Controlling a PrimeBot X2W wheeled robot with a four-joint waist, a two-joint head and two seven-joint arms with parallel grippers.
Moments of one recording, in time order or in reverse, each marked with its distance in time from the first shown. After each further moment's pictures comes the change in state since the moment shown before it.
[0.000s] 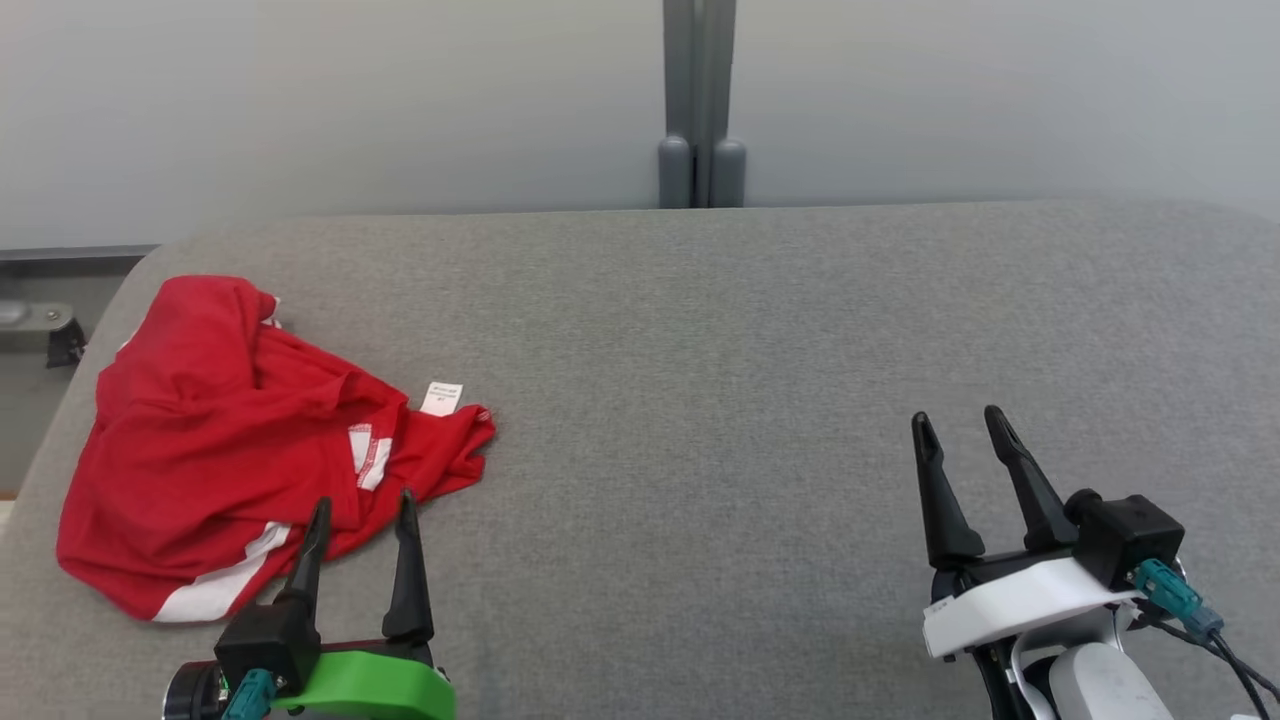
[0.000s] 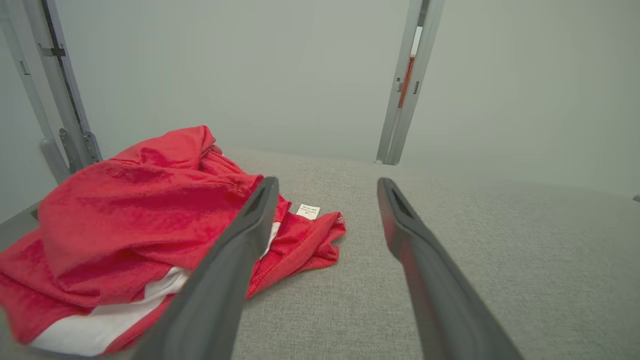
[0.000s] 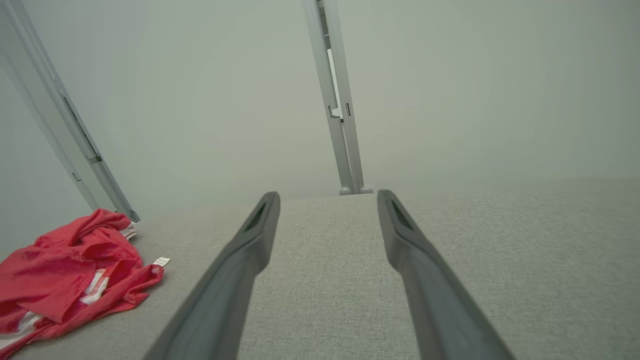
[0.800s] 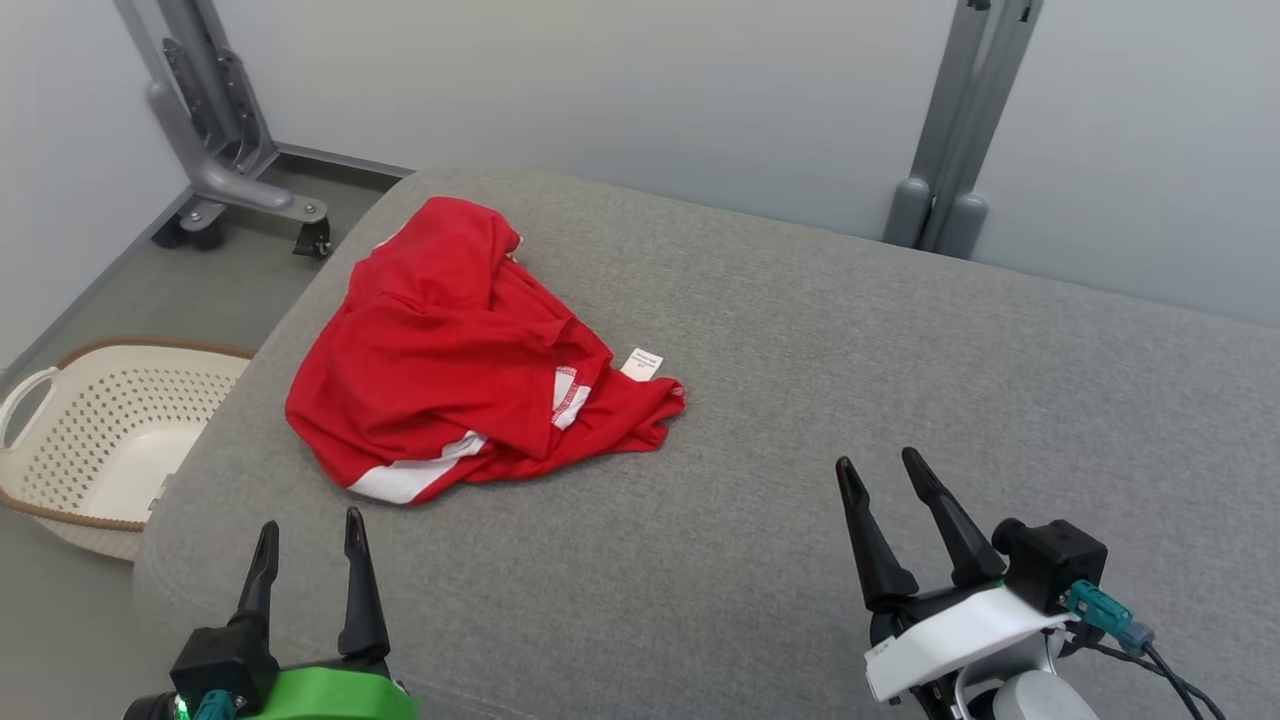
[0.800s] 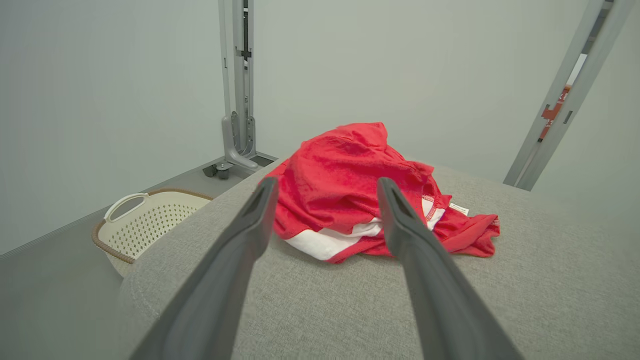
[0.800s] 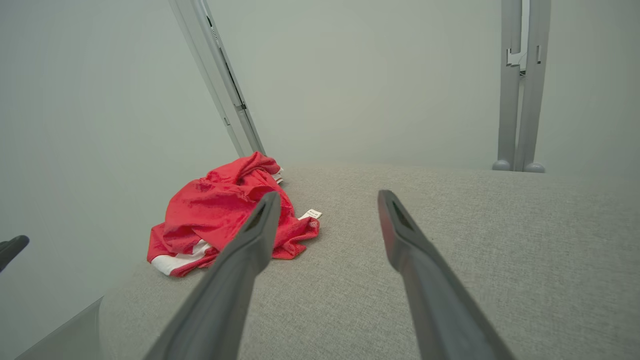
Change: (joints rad) left arm 0.032 0.000 0.081 0.002 0.013 0.008 0.000; right arm 0.010 0.000 0.138 0.048 0.088 0.000 0.000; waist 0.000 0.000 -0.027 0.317
